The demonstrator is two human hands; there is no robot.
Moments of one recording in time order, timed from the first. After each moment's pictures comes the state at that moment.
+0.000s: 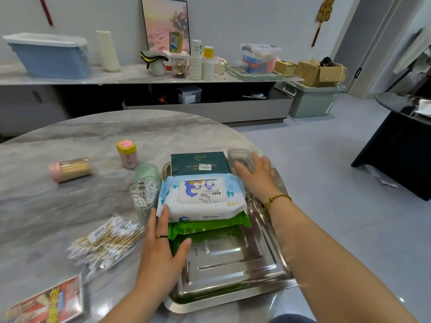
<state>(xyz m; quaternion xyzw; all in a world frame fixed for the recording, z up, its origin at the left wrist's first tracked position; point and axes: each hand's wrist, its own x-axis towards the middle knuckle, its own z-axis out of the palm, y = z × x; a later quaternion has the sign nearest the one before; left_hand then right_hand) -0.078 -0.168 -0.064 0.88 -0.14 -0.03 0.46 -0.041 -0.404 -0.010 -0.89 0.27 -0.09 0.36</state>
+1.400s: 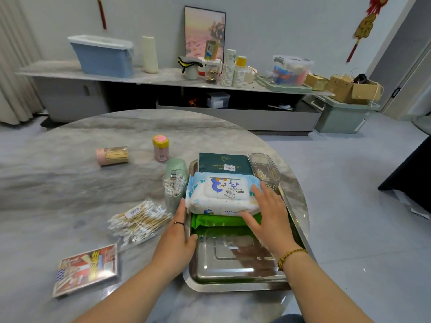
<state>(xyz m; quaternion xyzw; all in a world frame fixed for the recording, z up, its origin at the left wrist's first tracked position) -0.077 -0.150 -0.060 0.86 -0.14 -0.08 0.48 -0.102 -0.359 -0.045 -0.97 0.08 -0.15 0.20</state>
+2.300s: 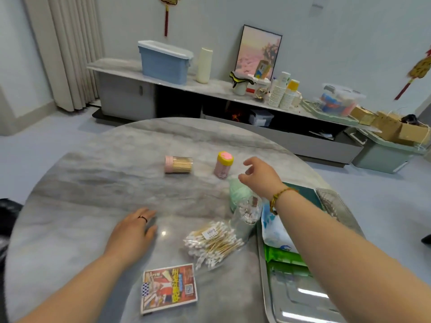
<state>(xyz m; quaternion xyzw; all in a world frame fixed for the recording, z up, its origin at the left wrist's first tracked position) 0.013 0.057 -0.071 0.96 -0.05 -0.01 0.27 0.051 -0.190 0.055 -0.97 0.08 -0.01 0.25</state>
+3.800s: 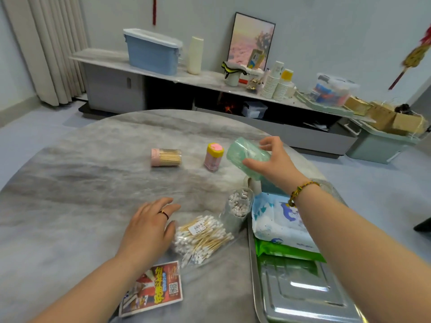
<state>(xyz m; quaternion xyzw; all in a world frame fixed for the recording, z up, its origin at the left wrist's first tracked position) -0.002 0.001 -0.054 0.95 -0.15 0.07 0.28 0.045 -0.237 0.057 -0.90 0.03 -0.12 0.41</state>
